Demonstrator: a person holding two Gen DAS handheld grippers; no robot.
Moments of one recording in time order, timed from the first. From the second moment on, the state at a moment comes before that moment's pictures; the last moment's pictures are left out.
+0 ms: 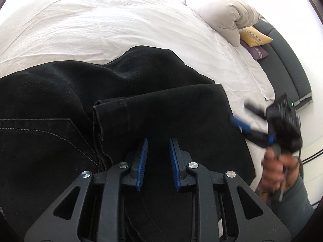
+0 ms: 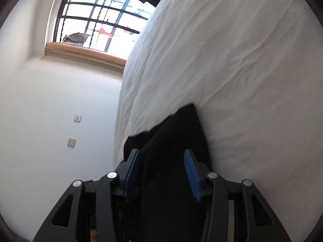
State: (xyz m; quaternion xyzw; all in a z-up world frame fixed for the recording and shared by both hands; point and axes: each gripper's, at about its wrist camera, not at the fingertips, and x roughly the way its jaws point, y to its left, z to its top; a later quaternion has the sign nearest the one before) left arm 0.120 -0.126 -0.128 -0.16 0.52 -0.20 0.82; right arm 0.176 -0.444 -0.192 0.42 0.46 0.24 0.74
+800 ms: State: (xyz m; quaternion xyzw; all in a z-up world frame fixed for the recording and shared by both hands) left arm 0.097 -0.103 -0.130 -0.17 0.51 -0.20 0.82; right arm 0.191 -0.428 -0.167 0.35 0.48 0.30 0.75
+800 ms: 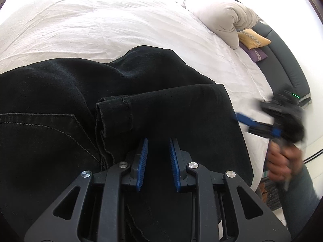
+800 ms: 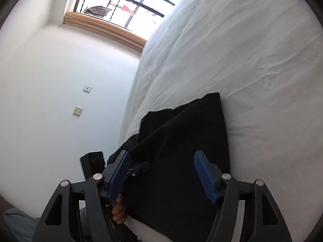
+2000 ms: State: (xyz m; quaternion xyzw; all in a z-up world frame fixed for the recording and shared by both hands) left arm -0.116 0.143 -0.080 -0.41 0.35 0.04 0.84; right arm 0.127 -0.324 -0.161 0.38 0.45 0.39 0.70
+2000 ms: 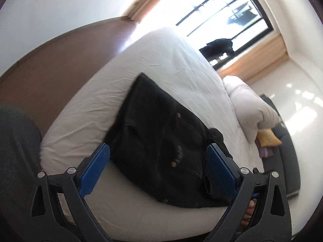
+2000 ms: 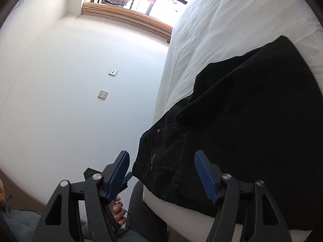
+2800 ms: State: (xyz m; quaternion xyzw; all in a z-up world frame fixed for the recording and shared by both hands) left arm -0.069 0.146 -0.159 -0.54 0.39 0.03 0.75; right arm 0.145 -0.304 -0.189 0.43 0.47 0.37 0.68
